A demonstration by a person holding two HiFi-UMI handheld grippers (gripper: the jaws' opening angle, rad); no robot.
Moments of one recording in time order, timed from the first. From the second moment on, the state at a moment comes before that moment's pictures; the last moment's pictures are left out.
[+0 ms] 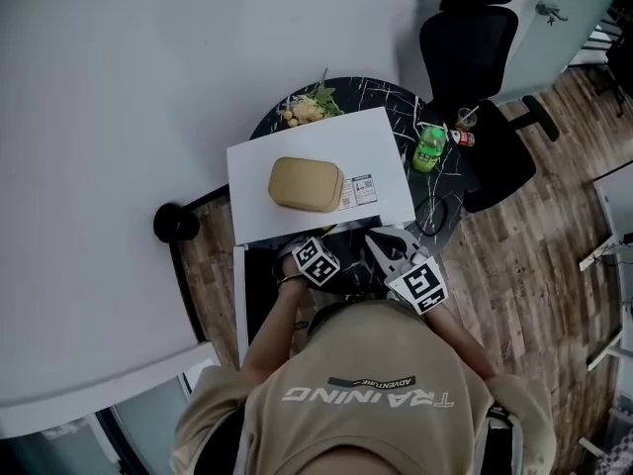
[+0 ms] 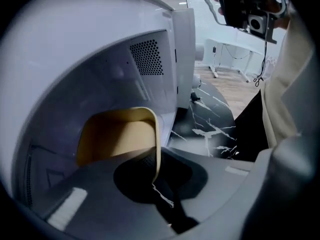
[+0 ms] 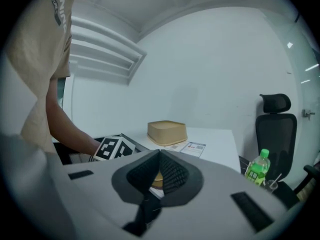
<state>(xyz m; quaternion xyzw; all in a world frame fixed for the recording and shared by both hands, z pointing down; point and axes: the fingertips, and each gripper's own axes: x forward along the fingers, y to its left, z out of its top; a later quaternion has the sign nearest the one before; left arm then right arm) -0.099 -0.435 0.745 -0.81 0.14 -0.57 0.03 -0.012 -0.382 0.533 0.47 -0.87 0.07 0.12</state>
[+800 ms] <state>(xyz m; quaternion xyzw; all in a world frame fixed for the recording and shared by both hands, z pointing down) -0.093 -0.472 0.764 -0.82 0.15 -0.55 0.12 -0.024 -0.384 0.544 0.48 -0.86 0.10 0.13</state>
